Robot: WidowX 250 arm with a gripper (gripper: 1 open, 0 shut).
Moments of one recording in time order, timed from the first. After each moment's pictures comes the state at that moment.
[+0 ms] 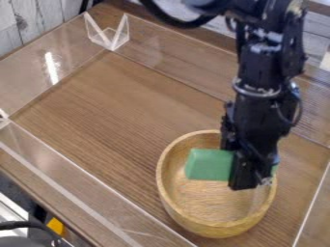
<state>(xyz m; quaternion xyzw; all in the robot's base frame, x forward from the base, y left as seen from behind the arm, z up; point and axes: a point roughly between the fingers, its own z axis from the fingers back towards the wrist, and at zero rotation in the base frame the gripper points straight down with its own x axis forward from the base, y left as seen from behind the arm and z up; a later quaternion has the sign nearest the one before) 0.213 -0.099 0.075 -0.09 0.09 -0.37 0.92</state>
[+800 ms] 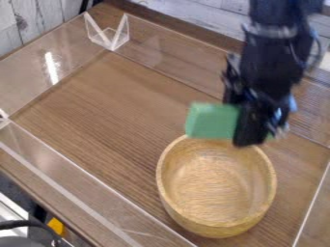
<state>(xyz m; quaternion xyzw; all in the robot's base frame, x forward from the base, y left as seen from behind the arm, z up) 0.222 -0.082 0.135 -0.06 0.07 -0.32 0.94</state>
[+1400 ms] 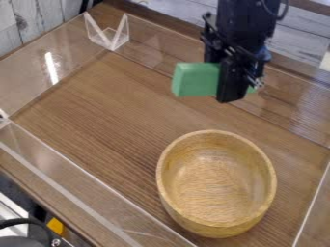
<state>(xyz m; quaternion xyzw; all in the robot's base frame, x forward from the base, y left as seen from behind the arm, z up) 0.255 -0.058 0.133 -0.04 0.05 -0.30 0.95</state>
